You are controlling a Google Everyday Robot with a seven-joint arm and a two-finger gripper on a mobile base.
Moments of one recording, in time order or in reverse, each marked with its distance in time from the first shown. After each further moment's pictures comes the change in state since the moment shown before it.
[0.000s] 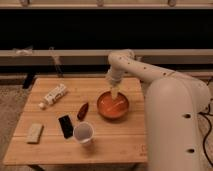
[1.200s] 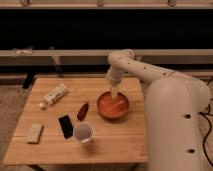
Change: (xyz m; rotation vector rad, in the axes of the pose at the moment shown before) arm -0.003 0.000 -0.003 0.003 0.008 -0.013
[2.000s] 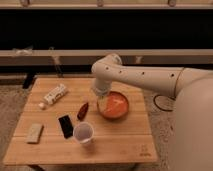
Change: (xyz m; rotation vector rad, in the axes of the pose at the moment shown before) arm -0.133 0.092 -0.049 0.027 -0.010 -0.152
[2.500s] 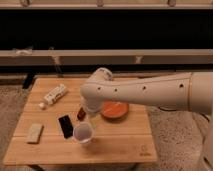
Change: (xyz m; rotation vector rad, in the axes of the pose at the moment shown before) arm -0.086 0.070 -0.015 0.007 -0.022 -0.118
